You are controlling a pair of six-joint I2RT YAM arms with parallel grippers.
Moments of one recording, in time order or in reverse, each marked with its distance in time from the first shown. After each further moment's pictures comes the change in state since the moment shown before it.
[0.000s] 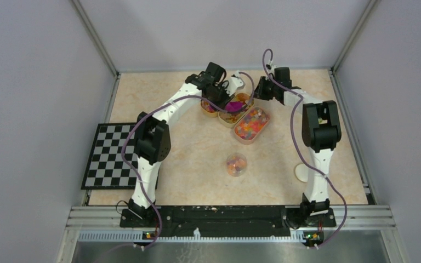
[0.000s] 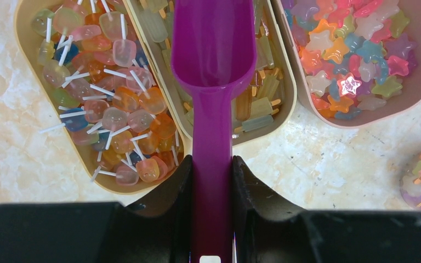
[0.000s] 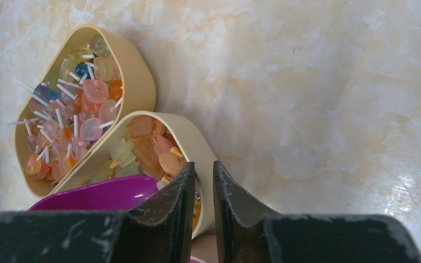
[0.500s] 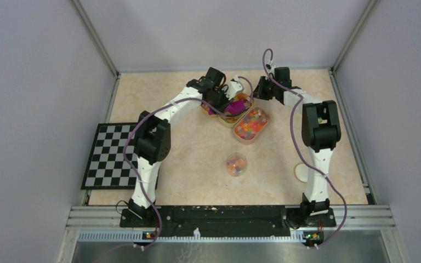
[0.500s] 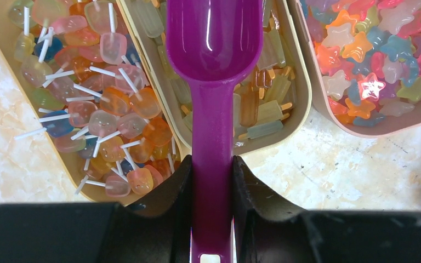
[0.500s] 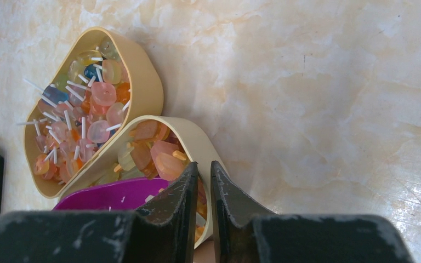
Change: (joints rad) left arm 0.000 0.000 -0.105 0.108 -0.011 0.000; right arm 0.000 0.011 0.011 0.006 -0.024 0.011
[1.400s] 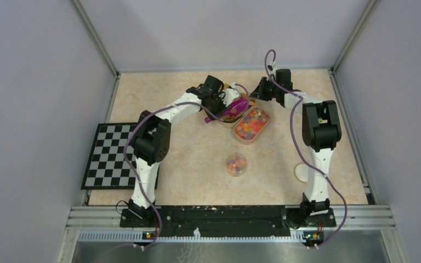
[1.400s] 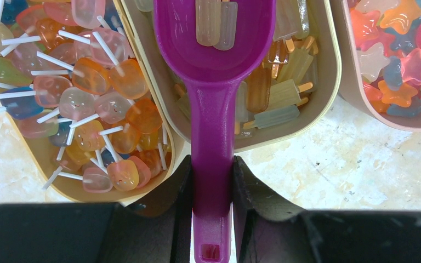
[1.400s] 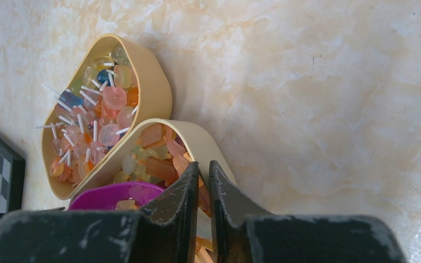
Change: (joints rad) left arm 0.010 -0.026 -0.156 0.106 -0.045 -0.001; right arm -0.005 0.005 -0.048 0.103 -0.047 0.058
